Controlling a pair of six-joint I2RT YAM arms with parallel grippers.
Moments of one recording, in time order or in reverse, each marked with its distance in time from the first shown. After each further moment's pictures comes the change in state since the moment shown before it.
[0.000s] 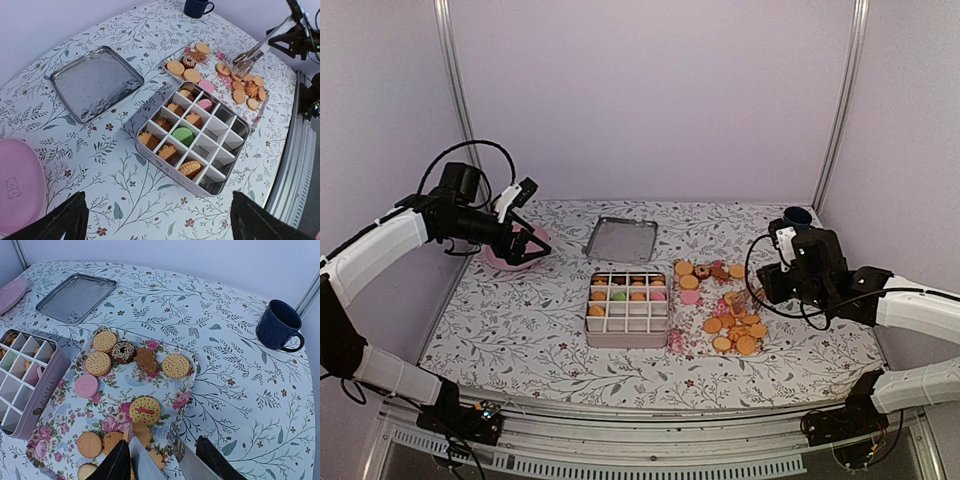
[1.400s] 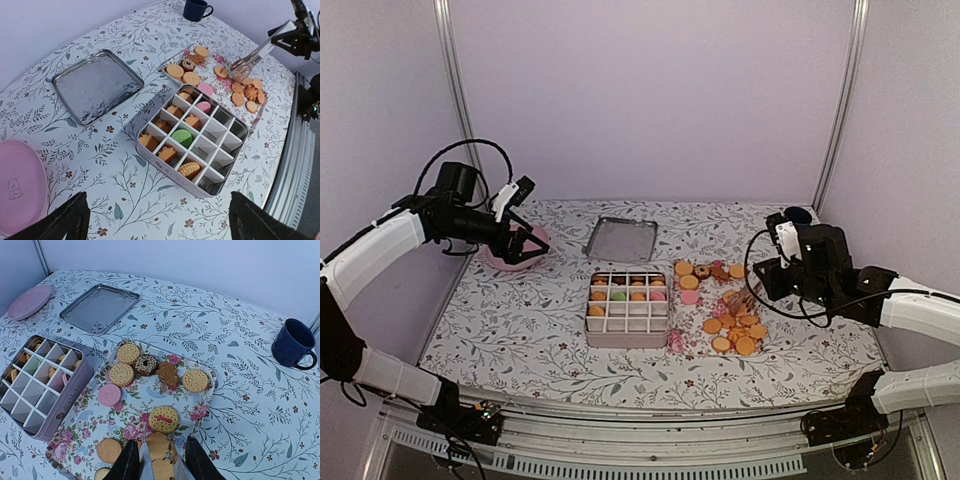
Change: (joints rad) left arm 0.011 -0.016 -0.005 0.002 0.014 0.000; right arm 0.003 -0.032 0.000 0.051 -0.075 -0.032
